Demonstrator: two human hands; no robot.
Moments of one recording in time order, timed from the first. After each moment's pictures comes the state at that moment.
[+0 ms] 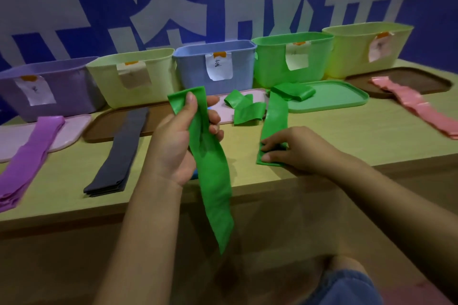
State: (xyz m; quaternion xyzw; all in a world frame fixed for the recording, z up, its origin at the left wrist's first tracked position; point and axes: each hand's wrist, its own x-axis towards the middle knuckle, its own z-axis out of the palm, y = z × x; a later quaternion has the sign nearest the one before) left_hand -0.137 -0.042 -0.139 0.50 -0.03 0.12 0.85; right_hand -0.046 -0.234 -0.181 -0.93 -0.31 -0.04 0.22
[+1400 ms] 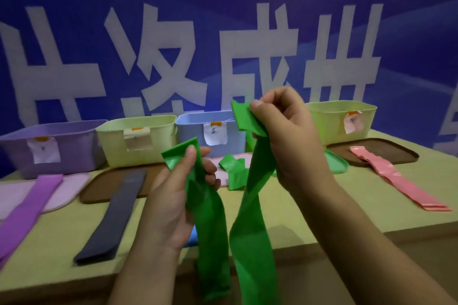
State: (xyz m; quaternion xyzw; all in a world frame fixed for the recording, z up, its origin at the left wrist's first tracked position) left_hand -0.159 -0.065 -0.098 0.46 -0.05 0.19 0.86; right_hand -0.120 -0.199 -0.044 -0.57 -0.30 -0.18 0.74
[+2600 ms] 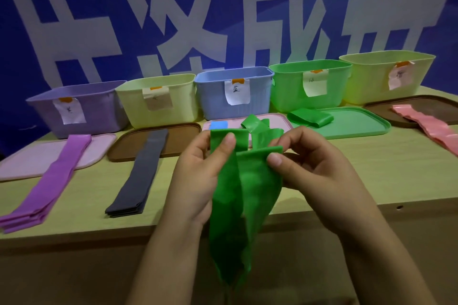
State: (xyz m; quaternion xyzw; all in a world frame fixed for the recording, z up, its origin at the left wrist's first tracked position) left_hand -0.157 -0.057 -0.133 0.59 0.01 0.23 0.78; right_hand -0.126 -0.210 -0.137 -0.58 -0.33 0.02 0.74
